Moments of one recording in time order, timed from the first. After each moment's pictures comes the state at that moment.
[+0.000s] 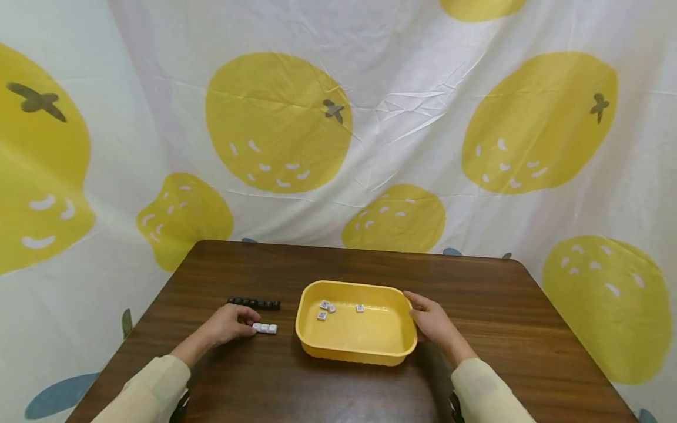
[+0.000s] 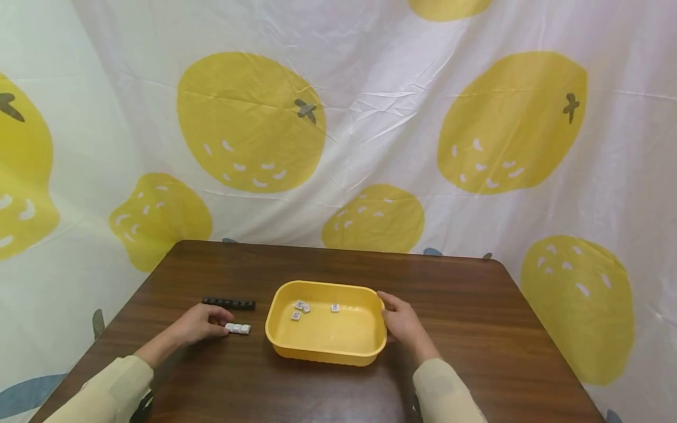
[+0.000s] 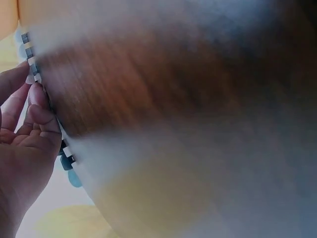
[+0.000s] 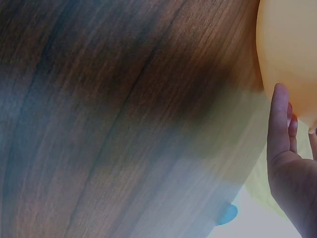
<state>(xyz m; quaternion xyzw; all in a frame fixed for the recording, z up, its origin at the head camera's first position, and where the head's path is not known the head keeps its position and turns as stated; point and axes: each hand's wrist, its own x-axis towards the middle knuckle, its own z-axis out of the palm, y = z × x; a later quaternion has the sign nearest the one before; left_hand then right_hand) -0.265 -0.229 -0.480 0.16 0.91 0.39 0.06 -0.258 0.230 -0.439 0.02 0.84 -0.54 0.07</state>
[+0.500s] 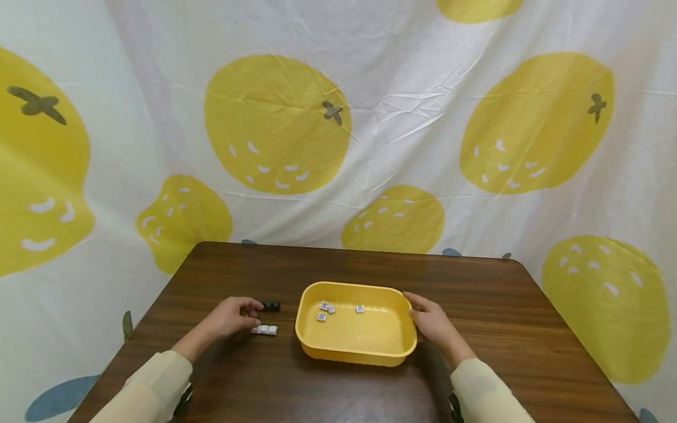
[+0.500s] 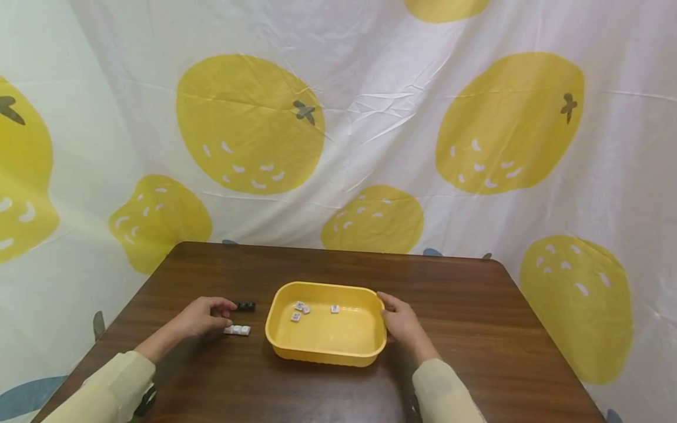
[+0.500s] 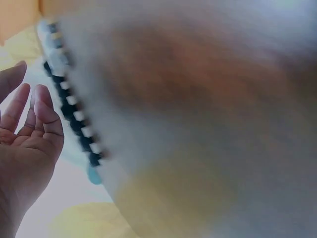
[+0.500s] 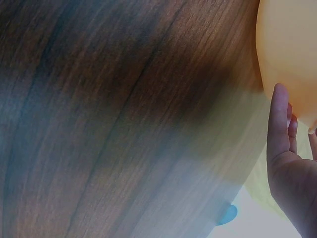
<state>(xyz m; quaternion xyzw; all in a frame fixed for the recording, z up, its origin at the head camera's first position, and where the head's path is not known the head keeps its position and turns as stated) -0.272 -0.222 -0.463 0.16 0.90 0.40 0.04 -0.258 0.231 -0.439 0.02 0.84 -0.54 0.08</state>
